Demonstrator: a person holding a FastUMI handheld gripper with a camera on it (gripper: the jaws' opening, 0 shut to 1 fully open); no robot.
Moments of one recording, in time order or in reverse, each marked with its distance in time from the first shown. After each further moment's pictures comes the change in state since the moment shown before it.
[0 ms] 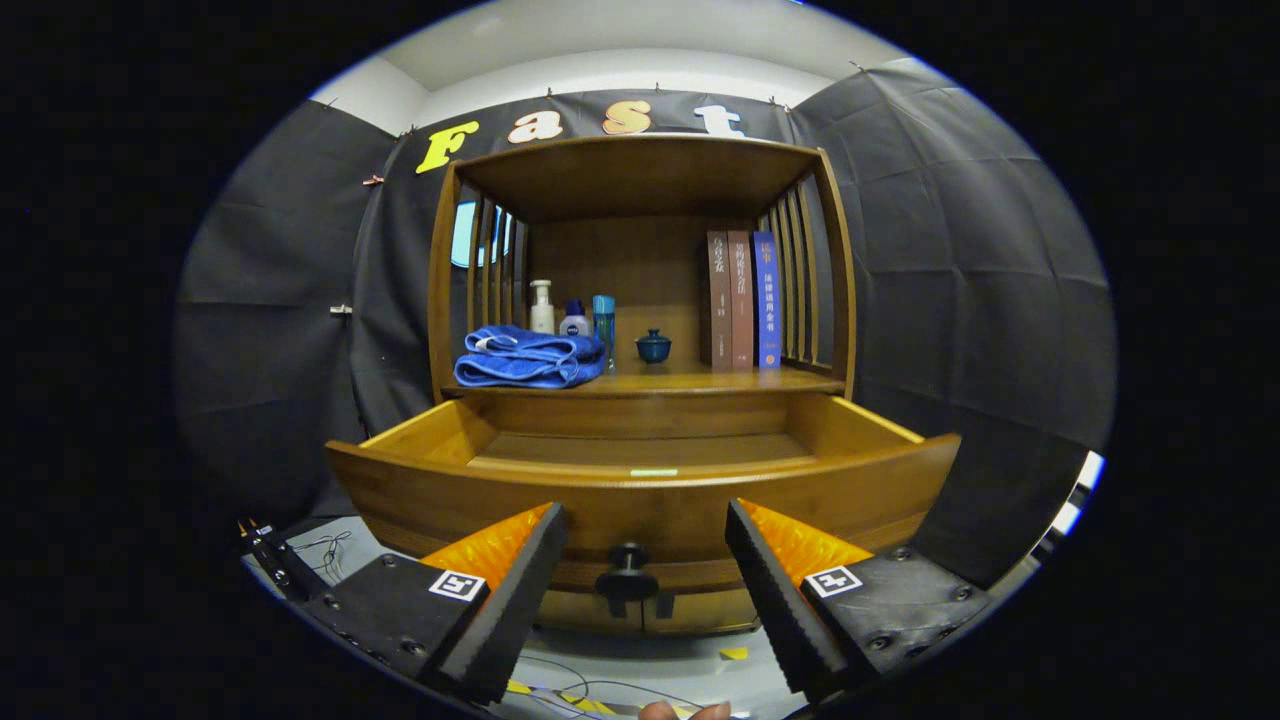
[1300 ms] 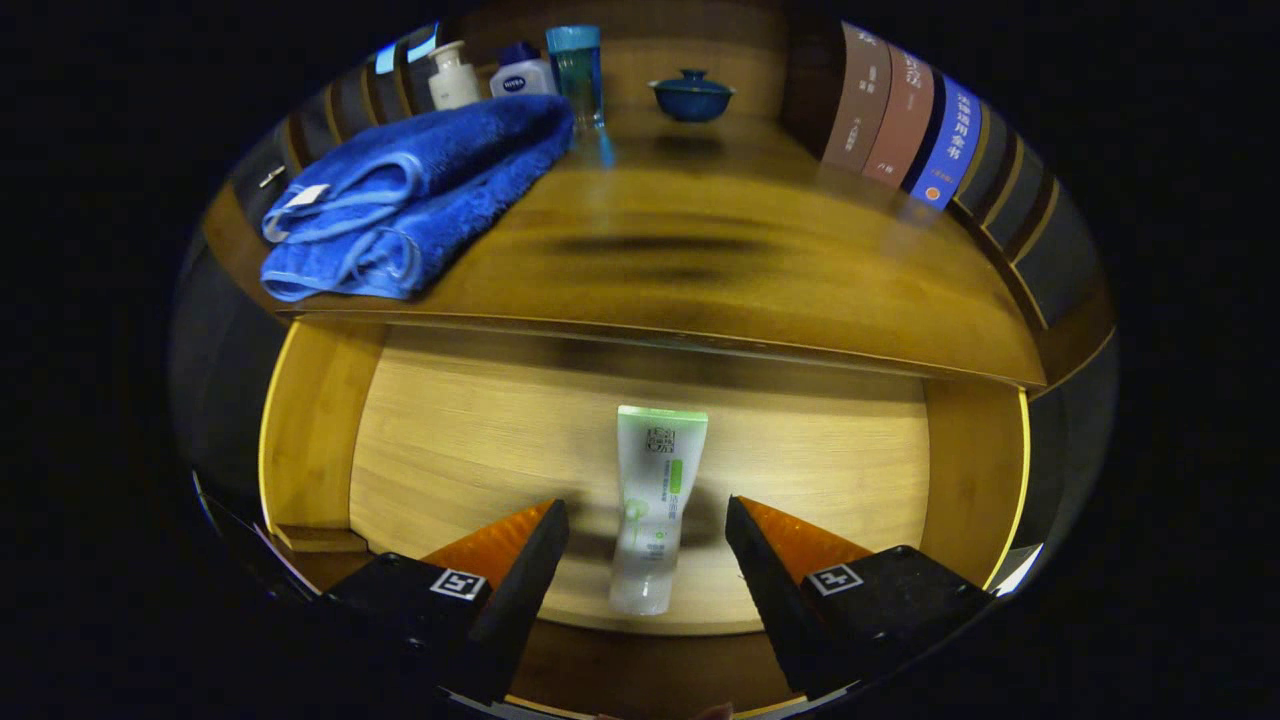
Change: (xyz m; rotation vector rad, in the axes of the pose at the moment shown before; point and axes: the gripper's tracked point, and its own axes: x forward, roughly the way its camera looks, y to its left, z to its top) arm 0.181 0.000 -0.076 -0.051 1.053 0.073
